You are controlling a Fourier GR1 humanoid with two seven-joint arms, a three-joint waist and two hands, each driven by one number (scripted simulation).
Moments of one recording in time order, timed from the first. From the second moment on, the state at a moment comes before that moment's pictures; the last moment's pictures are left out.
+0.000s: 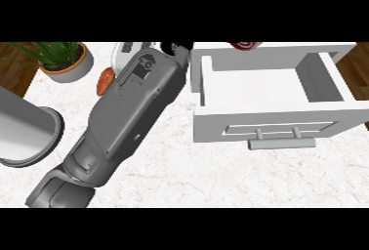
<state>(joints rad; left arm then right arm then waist) -1.23 0.00 -0.15 -0.83 0.41 0.57 0.08 0.40 -0.04 -0.67 -2.28 -0.56 0.44 0.28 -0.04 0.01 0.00</state>
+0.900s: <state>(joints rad) -1.39 0.00 -0.39 -0.57 0.73 0.66 -0.05 0.37 -0.03 -0.67 -2.29 -0.55 0.45 0.30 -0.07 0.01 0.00</state>
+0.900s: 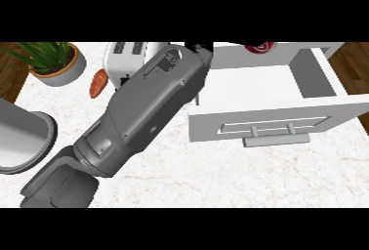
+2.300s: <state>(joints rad) -1.38 0.00 -0.61 -0.46 0.97 0.79 -0.19 0.31 -0.04 -0.67 -2.32 -0.49 0.45 0.29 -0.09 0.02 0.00</state>
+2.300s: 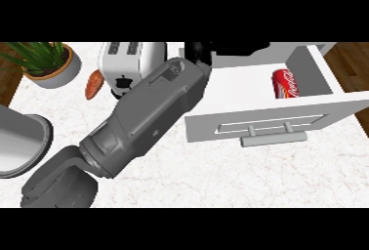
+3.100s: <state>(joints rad) -1.42 0.00 -0.60 -0.49 1.04 0.80 -0.29 0.13 -0.10 -0.50 -2.40 0.04 0.51 0.09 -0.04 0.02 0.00</state>
